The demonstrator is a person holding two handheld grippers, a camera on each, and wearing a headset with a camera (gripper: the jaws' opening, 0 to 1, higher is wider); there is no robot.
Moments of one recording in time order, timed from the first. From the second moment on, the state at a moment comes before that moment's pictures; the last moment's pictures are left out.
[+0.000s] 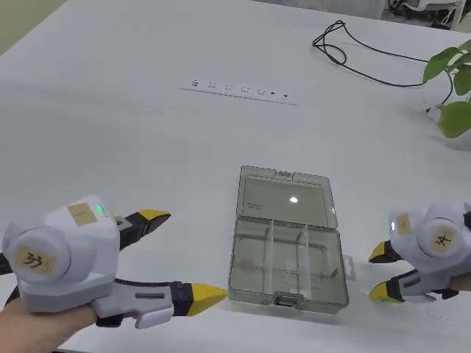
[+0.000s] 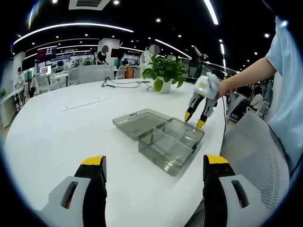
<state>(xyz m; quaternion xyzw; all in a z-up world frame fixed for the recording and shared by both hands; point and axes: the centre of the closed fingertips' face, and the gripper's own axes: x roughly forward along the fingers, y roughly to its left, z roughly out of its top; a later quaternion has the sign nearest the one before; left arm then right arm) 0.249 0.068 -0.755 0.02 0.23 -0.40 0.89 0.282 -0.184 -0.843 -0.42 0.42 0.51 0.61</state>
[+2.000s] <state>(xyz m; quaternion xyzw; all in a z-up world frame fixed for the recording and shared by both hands) 0.282 -0.044 -0.735 -0.35 0.41 -0.42 0.73 0.280 -0.058 -0.738 -0.48 0.23 0.54 0.65</state>
